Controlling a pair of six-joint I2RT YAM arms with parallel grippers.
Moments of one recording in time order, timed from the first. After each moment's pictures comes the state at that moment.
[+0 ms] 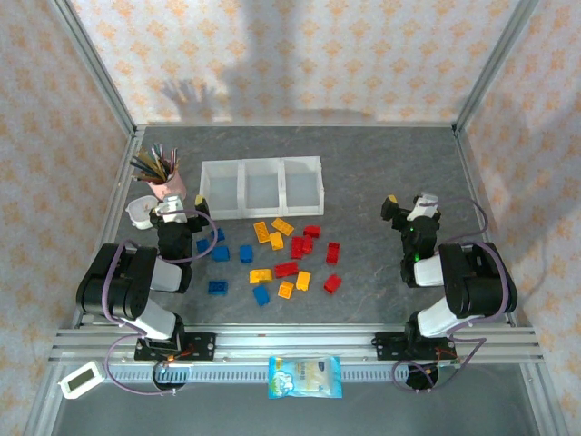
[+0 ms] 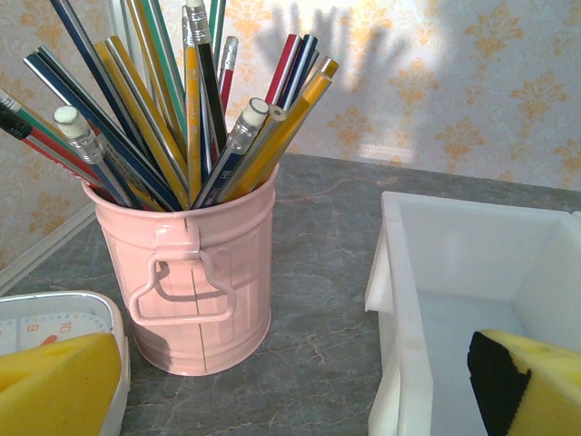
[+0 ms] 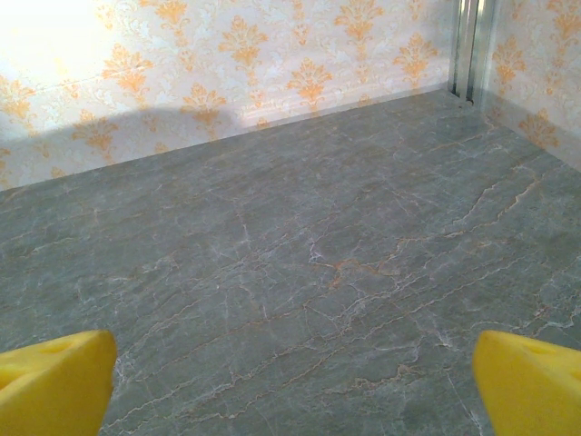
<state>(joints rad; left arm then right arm) -0.02 1.53 0.20 1.22 -0.29 -0.09 0.02 1.52 0.23 1.11 0.14 0.20</state>
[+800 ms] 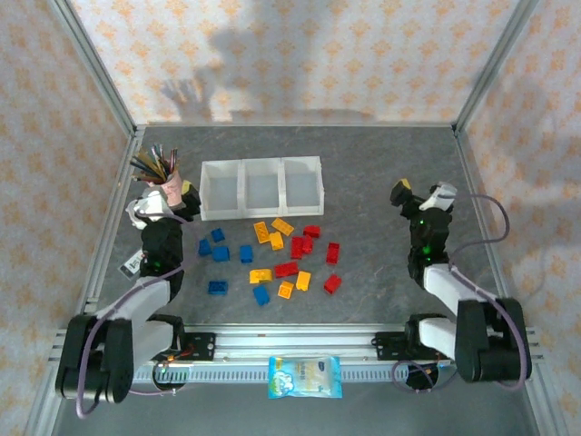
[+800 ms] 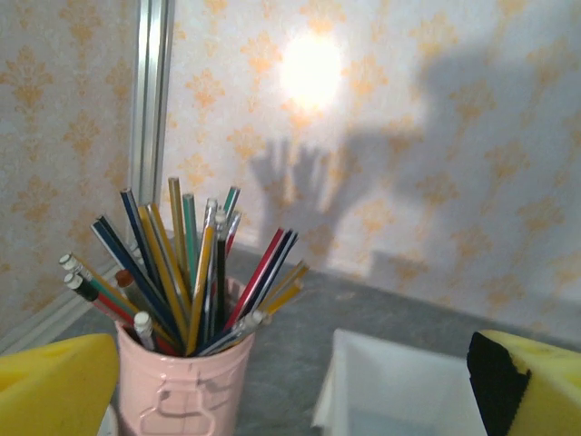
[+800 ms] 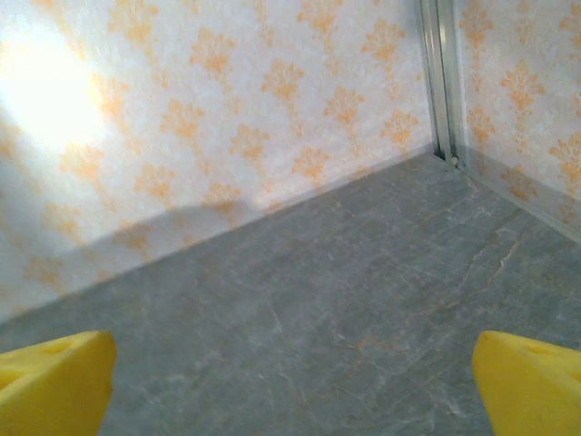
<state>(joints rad) -0.02 1.01 0.24 0.84 -0.29 -0.23 0.02 1.10 0.34 0.66 0.19 0.38</state>
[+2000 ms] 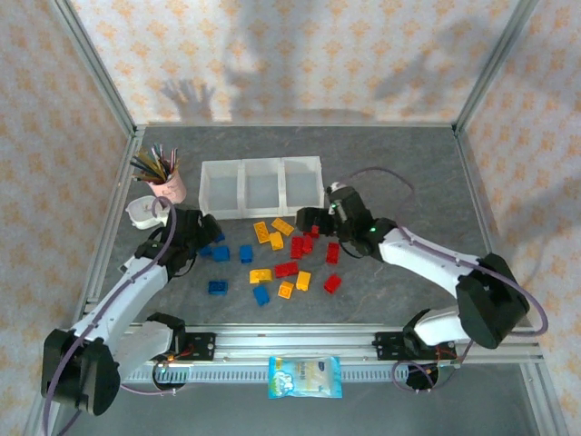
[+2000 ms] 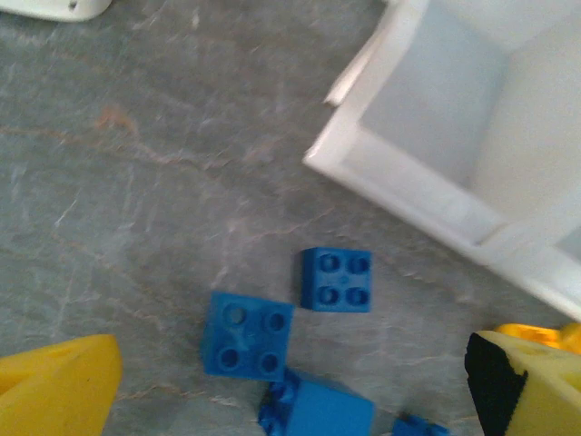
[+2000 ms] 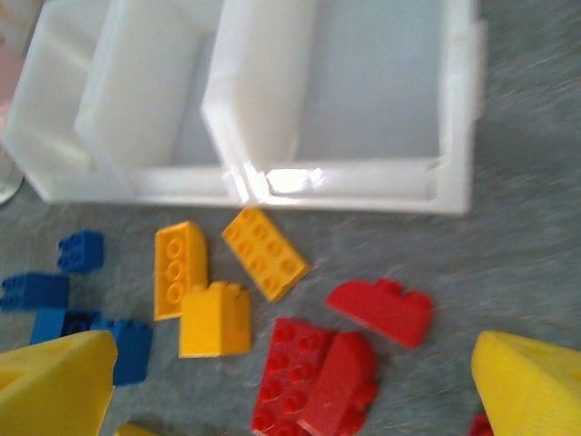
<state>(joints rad) -0.20 1.01 0.60 -0.54 -0.23 -0.80 0.69 1.39 0.84 -0.17 -0.02 0.63</state>
